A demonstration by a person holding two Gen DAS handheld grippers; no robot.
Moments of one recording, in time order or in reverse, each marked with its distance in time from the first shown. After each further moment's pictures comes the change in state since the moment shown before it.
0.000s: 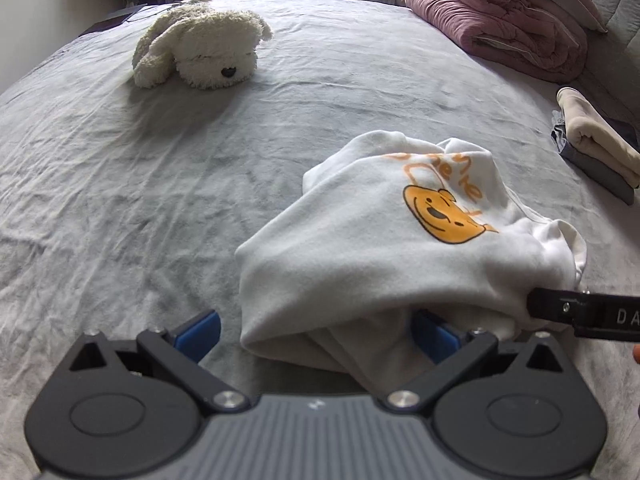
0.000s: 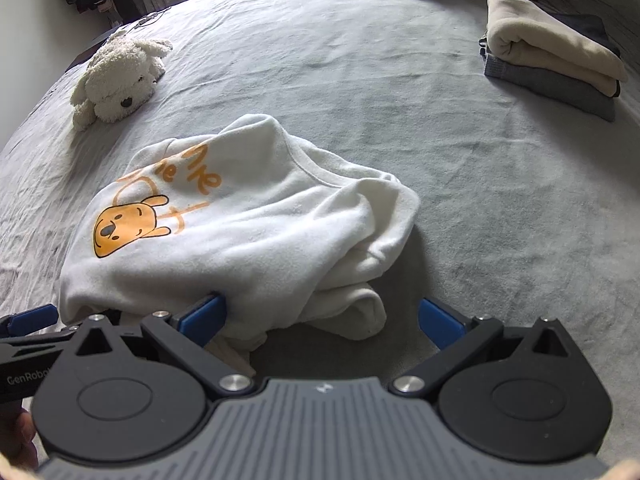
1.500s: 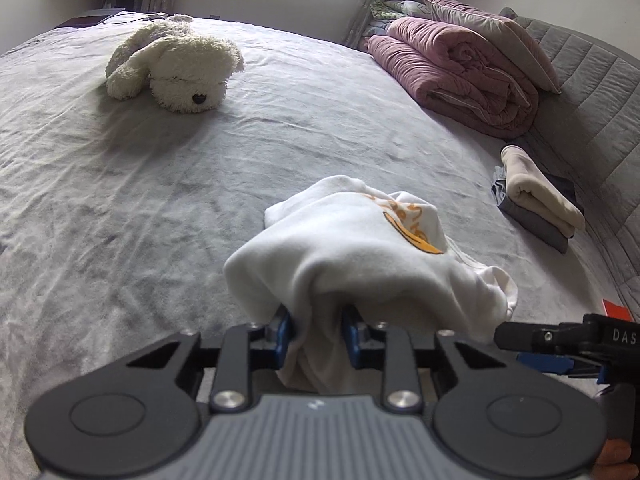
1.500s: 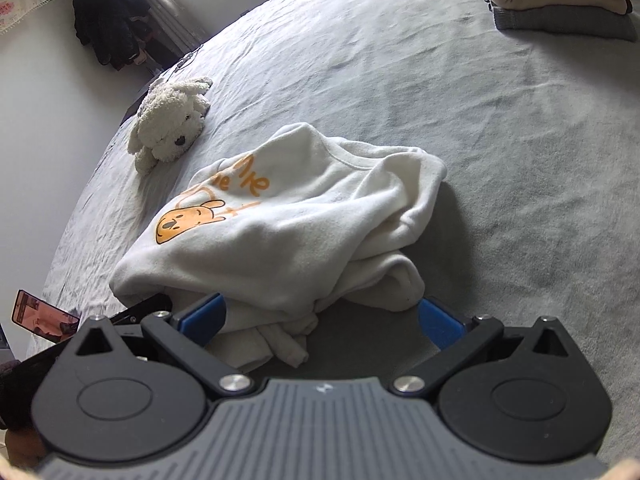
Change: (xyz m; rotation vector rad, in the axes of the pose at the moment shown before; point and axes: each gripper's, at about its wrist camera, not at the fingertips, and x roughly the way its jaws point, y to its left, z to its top) left arm -0.025 0.020 -0.004 -0.074 -0.134 -0.226; right arm -0.021 -0.029 -0.015 0.185 -0.020 0.293
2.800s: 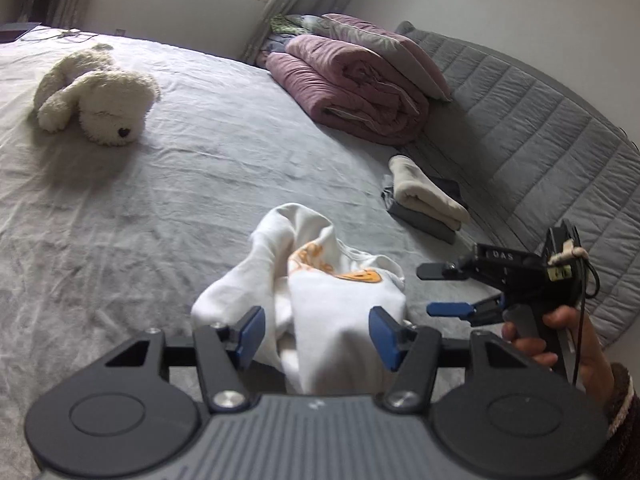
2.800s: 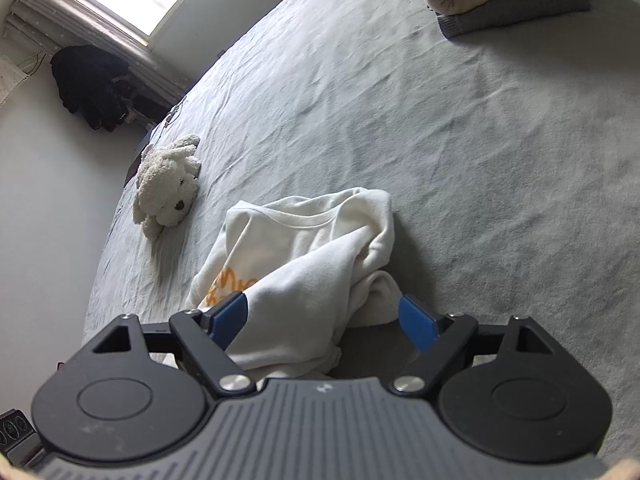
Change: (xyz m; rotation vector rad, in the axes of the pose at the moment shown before) left arm -0.052 0.034 0.007 0.054 -0.018 -0.304; right arm -0.024 -0.042 0.031 0.197 -0.055 0.040
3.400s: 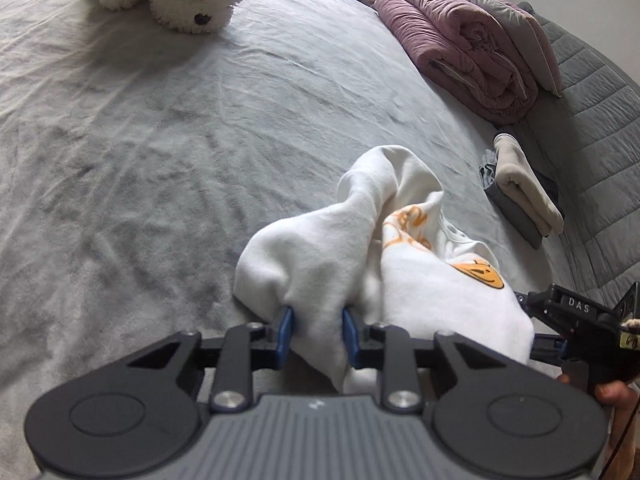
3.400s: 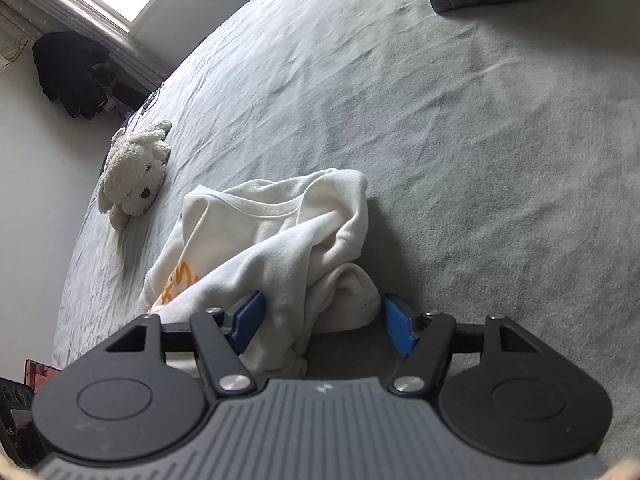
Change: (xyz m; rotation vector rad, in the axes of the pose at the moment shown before) left arm 0.078 0.029 -0.004 -0.235 0.179 0.167; right arm 0.038 -0.008 -0.007 -0.014 0.019 -0.044
